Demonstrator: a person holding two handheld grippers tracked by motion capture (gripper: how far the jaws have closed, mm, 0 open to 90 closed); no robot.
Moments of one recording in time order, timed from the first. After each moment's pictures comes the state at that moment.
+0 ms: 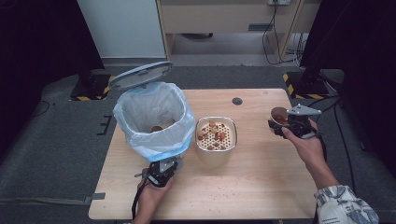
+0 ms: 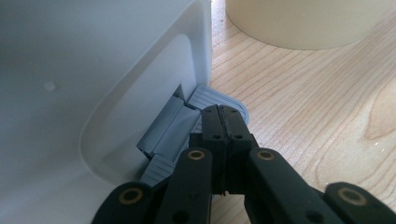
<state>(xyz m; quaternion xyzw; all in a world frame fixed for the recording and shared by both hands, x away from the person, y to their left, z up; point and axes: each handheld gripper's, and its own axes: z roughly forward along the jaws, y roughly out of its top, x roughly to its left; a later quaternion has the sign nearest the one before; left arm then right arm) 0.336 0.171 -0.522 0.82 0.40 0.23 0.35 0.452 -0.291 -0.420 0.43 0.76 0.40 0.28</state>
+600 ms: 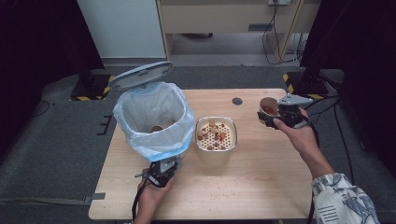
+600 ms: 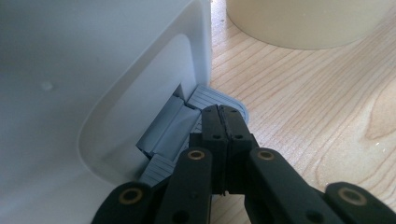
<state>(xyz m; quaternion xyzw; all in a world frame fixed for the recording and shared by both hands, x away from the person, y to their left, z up) 0.336 0.170 -0.523 0.82 0.40 0.24 0.35 0.472 -0.260 -0.394 0.37 0.78 0.43 0.26</state>
